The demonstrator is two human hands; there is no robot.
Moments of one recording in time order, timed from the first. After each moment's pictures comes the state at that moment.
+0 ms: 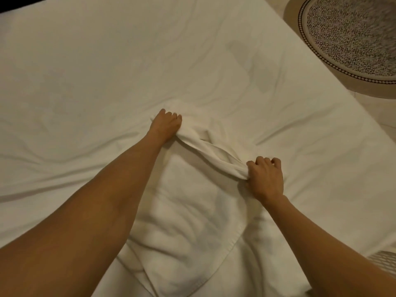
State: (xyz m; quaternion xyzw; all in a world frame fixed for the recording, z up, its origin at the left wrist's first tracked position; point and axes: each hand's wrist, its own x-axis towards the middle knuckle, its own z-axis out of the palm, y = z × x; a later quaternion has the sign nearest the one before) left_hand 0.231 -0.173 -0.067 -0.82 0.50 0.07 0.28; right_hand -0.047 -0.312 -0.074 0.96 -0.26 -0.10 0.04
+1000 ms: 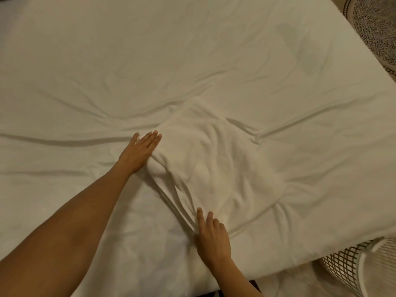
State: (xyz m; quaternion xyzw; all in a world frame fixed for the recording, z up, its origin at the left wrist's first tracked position) left_hand 0.161 0.134 -0.063 -0.86 0.43 0.15 0.22; right_hand -0.140 0.020 -0.075 0.95 -0.16 -0.24 -0.15
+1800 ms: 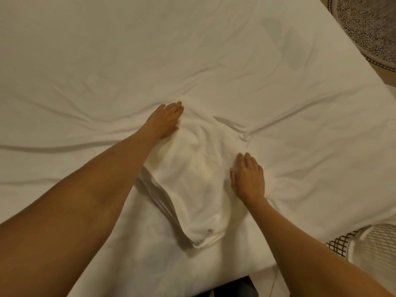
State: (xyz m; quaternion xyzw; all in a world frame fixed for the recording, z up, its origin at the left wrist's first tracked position) left_hand 0.198 -0.011 -0.034 -0.85 0.48 0.15 0.17; right_hand -0.070 -0.144 -0.068 0.94 -0.30 -0.11 -0.14
